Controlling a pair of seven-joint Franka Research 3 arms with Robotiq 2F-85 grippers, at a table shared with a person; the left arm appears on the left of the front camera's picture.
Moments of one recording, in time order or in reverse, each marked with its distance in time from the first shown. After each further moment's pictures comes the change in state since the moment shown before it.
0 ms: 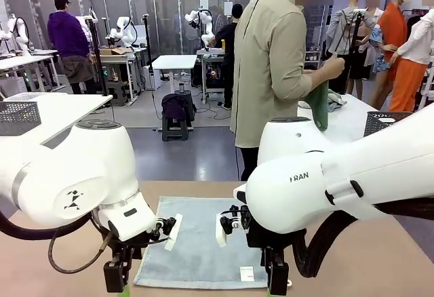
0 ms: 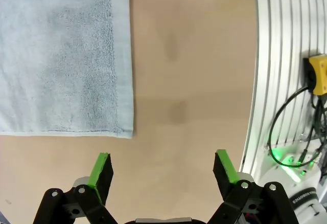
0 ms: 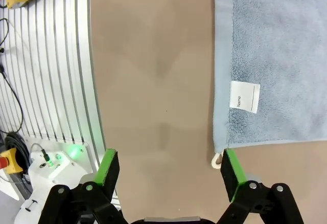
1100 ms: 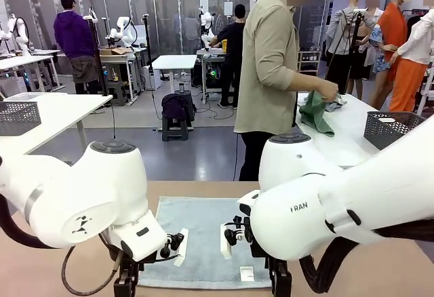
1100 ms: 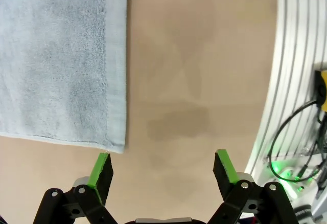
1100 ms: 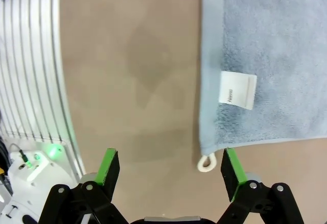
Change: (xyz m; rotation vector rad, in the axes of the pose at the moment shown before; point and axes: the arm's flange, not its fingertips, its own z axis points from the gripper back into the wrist) left arm 0.014 -0.008 -0.034 0.029 0.057 0.073; right arm -0.009 -0.010 -0.031 -0.088 0.041 0.014
